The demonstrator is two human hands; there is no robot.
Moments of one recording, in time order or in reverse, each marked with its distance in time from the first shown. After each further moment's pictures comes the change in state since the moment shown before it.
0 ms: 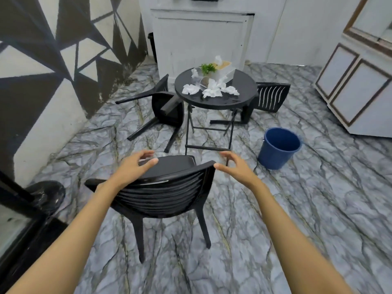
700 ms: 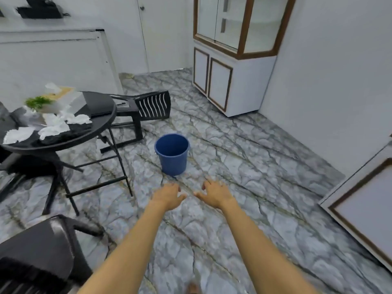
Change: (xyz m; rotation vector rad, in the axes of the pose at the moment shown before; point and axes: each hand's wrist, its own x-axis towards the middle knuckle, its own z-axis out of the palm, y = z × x) left_hand 0.097 0.326 0.460 0.659 -0.608 0.331; right_hand -0.110 0.215 -0.325 -0.662 0.145 0.485
